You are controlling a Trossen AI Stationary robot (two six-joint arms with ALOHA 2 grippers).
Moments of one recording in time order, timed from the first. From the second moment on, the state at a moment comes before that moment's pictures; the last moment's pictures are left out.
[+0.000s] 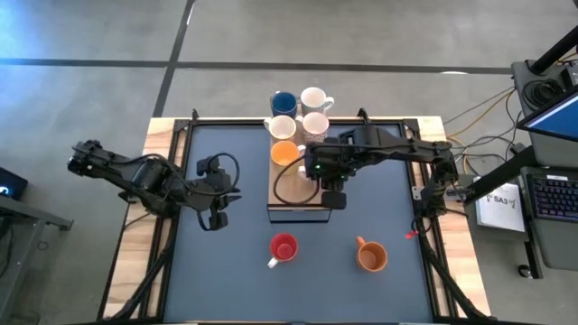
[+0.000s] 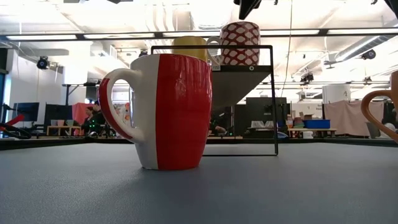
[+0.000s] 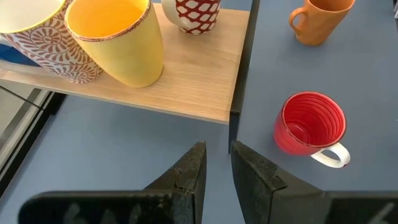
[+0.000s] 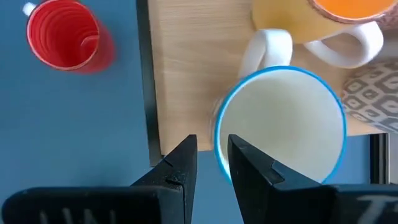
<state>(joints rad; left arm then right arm) -0.36 1.15 1.29 -1.01 -0.46 -0.42 0.03 1.86 2.20 -1.57 0.05 0.06</state>
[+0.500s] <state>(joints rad) -0.36 1.15 1.29 -1.01 -0.46 -0.42 0.03 1.87 2.13 -1.57 0.10 0.02</state>
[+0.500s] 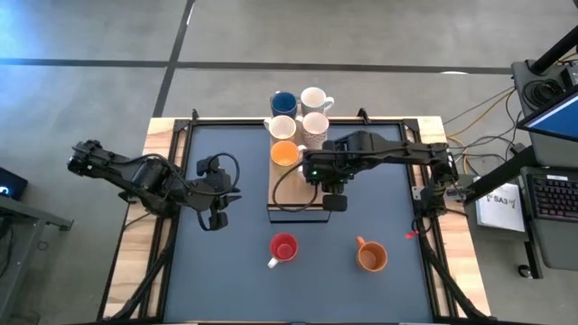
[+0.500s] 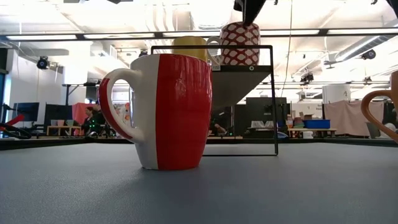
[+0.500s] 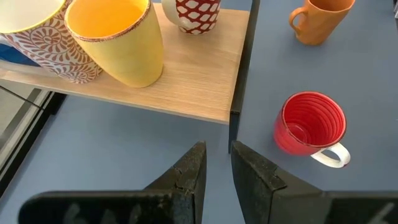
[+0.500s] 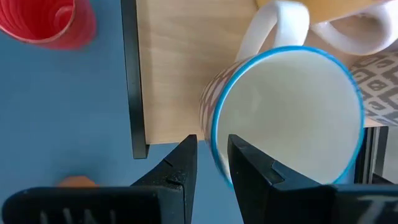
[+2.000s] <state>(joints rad) -0.36 1.15 1.29 -1.01 -0.46 -0.41 -0.11 1.87 2.10 -1.43 0.11 0.16</state>
